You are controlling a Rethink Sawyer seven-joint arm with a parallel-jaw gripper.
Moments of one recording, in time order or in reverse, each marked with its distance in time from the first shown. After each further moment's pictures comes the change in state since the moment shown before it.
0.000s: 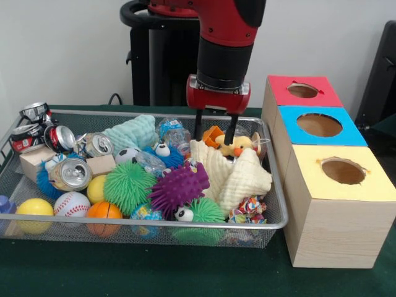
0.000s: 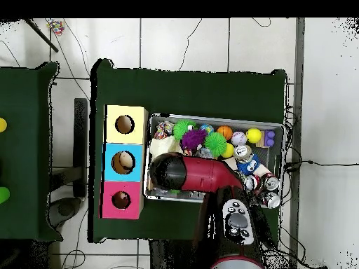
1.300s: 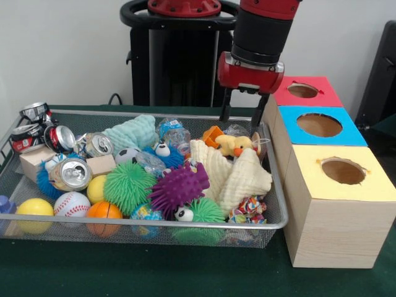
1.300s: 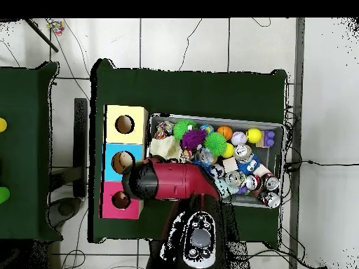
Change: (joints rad) arm 0.169 -0.069 -0.095 0.010 0.002 0.000 0.000
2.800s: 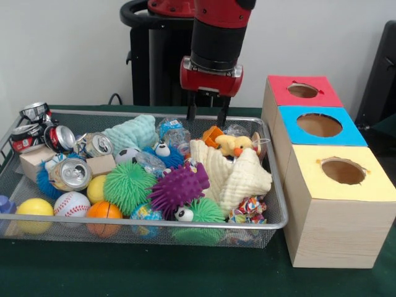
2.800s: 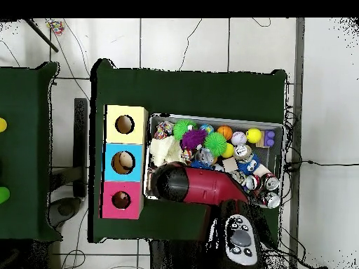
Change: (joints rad) arm -0.153 0.010 0.050 0.061 -0.015 0.000 0.000
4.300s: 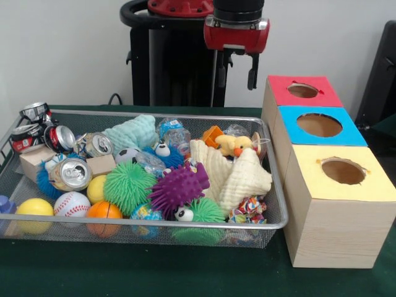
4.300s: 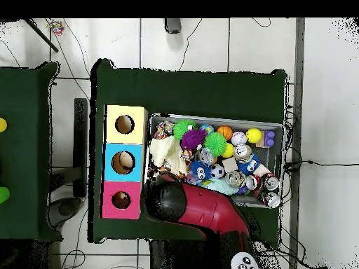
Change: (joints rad) arm -0.052 -0.217 0.094 0.207 0.176 0.000 0.000
